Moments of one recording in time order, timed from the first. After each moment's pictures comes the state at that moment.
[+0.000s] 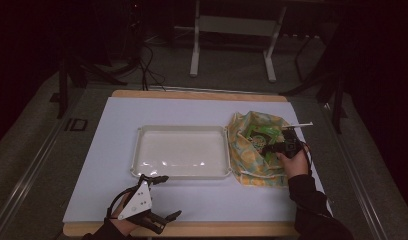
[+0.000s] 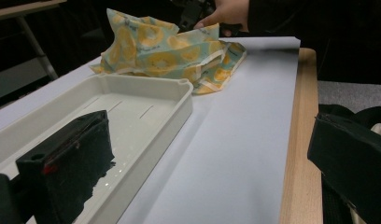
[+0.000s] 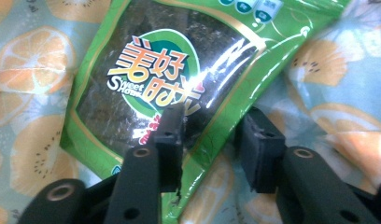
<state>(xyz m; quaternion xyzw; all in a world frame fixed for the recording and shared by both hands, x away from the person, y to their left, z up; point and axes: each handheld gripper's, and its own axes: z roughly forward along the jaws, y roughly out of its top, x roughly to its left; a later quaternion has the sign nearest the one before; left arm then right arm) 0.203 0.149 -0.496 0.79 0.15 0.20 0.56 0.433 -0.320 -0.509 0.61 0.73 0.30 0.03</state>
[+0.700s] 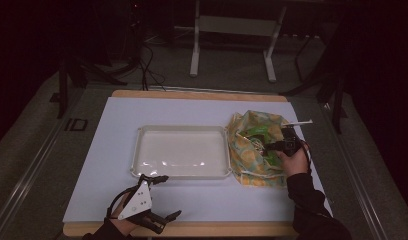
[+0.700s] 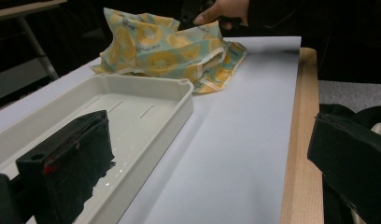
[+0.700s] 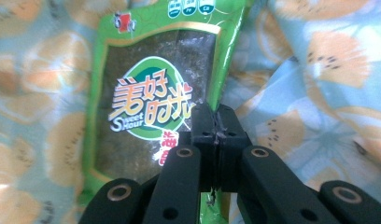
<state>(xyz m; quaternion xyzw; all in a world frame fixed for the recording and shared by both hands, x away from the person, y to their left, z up) 0.203 0.149 -0.495 0.79 0.15 0.20 0.56 0.429 -0.314 -0.494 0.61 0.73 0.31 0.03</state>
